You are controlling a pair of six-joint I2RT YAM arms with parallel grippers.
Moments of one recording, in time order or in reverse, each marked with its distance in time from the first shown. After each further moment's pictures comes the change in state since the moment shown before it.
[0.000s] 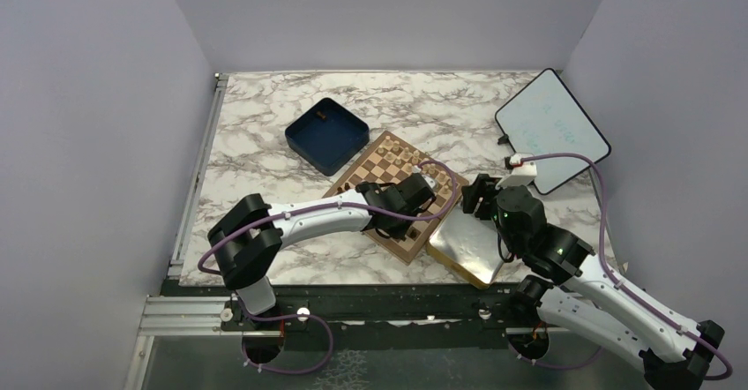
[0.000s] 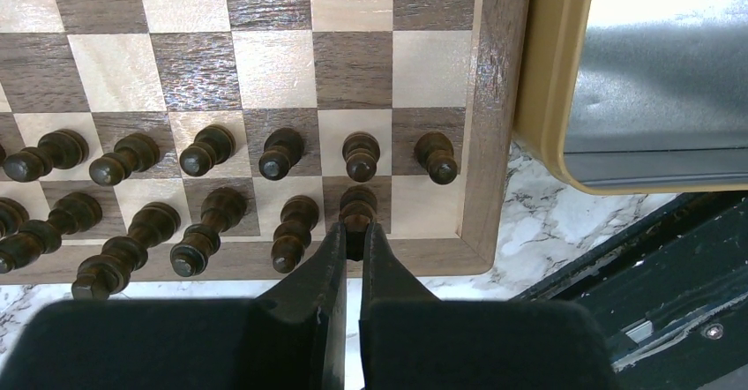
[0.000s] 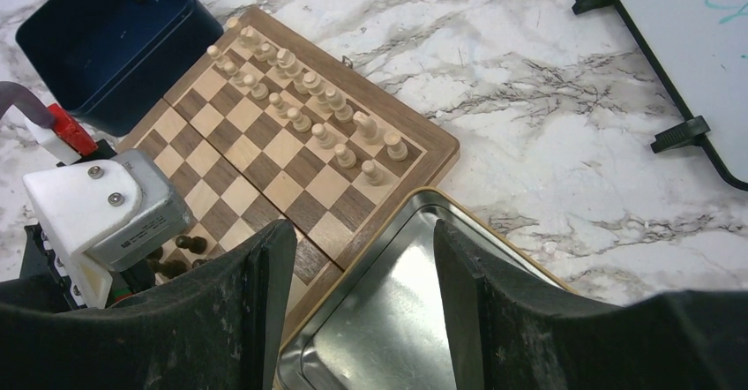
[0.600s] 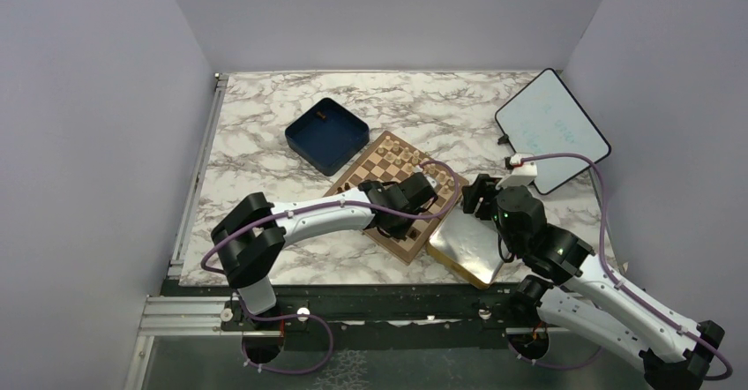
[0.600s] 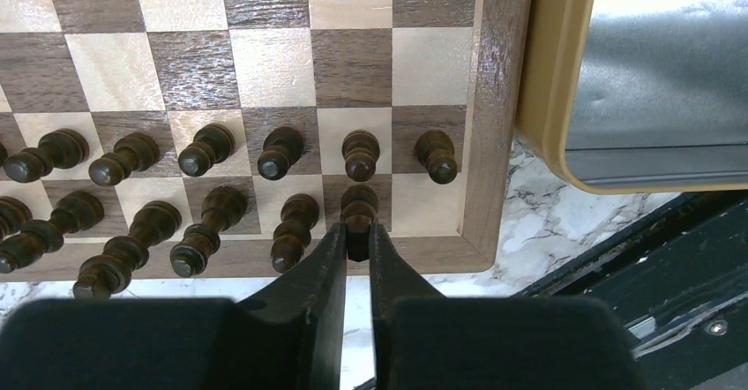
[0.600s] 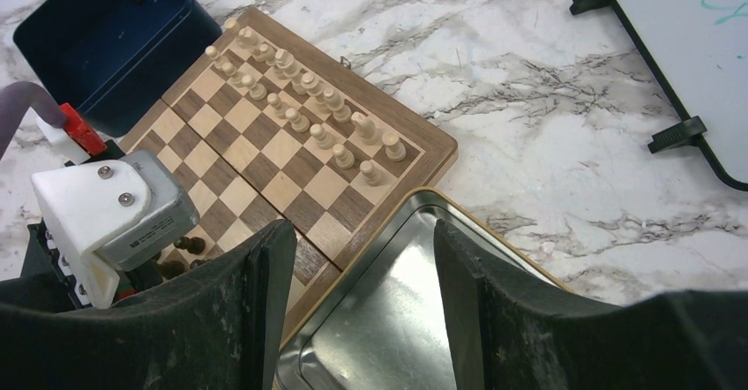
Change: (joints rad) left arm 0.000 0.019 0.029 -0.035 0.000 0.007; right arm 0.000 -0.001 0.000 -0.002 0.003 -0.003
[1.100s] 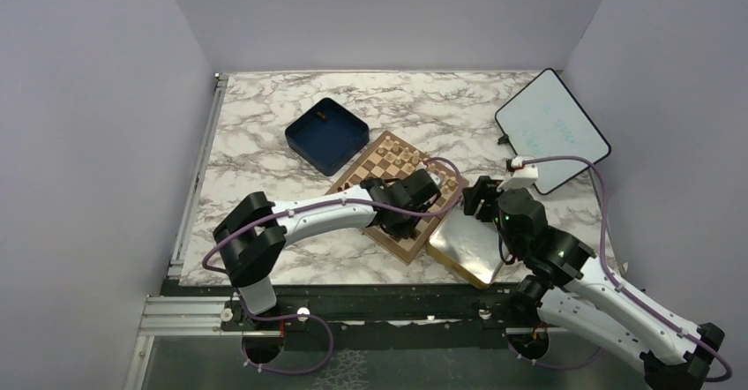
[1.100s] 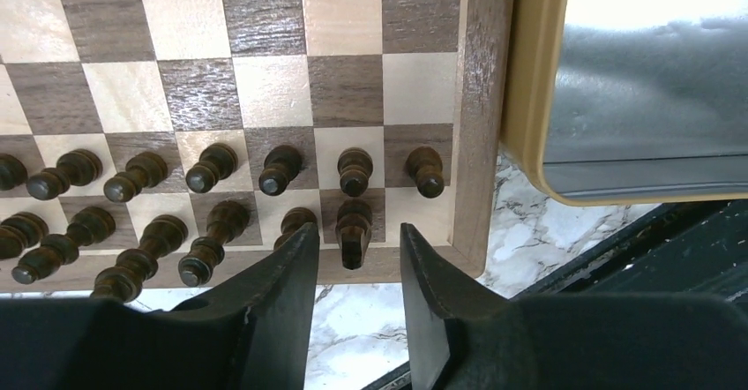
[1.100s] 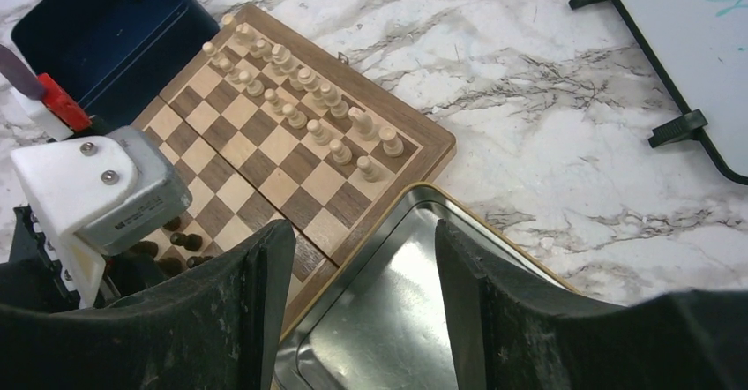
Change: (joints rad) left arm 0.000 0.016 0.042 -0.010 -0.004 0.014; right arm 0.000 -0.019 -0.016 -0.001 0.000 0.003
